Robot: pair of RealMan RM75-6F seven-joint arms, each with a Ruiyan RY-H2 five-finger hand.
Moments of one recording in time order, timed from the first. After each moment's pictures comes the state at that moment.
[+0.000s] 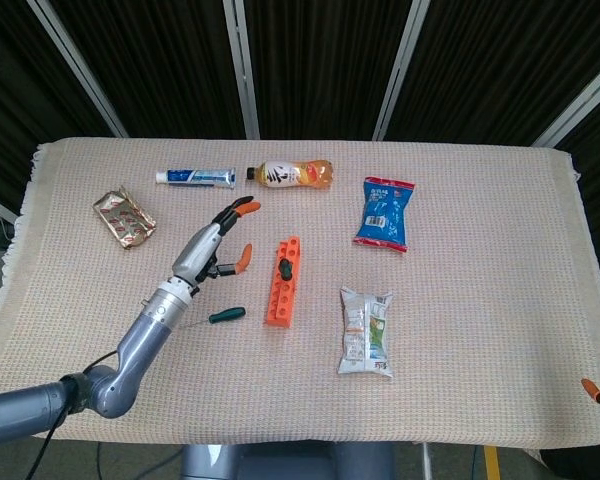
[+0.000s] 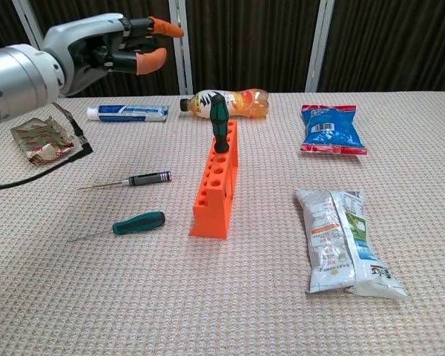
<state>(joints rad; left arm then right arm) -0.76 -1.49 -0.35 -1.63 1.10 0.96 -0.25 -0.07 -1.12 0.10 -1.43 -1.44 1.57 0.21</state>
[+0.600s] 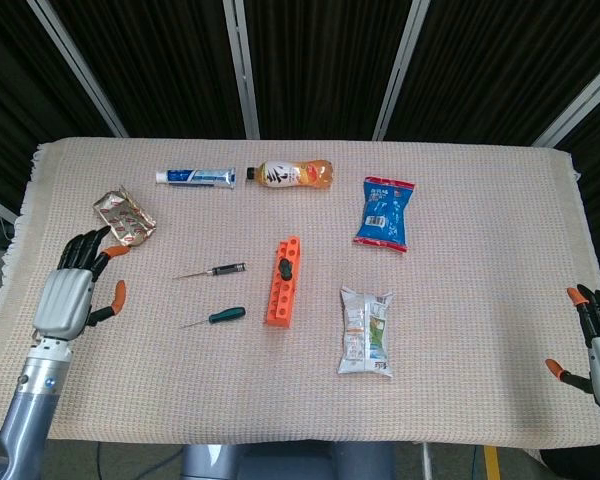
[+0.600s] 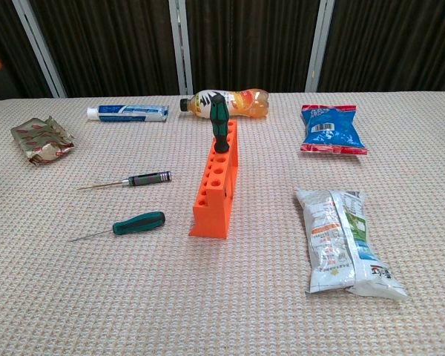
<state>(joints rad) -0.39 -1.22 -0.05 -1.84 1.28 1.45 0.18 0.01 -1.12 0.10 -1.49 -1.53 1.53 0.11</state>
